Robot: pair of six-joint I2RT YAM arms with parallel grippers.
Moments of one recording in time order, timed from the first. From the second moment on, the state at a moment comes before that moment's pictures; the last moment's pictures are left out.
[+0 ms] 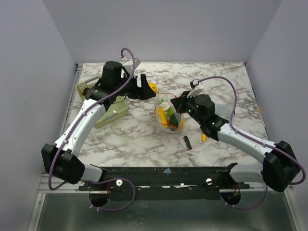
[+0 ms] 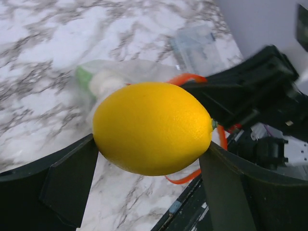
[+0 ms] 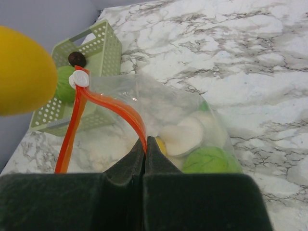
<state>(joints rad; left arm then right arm) -0.31 1.43 1.42 -0.55 0.53 -0.35 0.67 1.26 0.78 0.31 0.11 0.43</state>
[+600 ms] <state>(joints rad) -0.63 1.41 1.25 -0.36 0.50 -0.16 0.67 1.26 0.78 0.30 0.11 0.43</state>
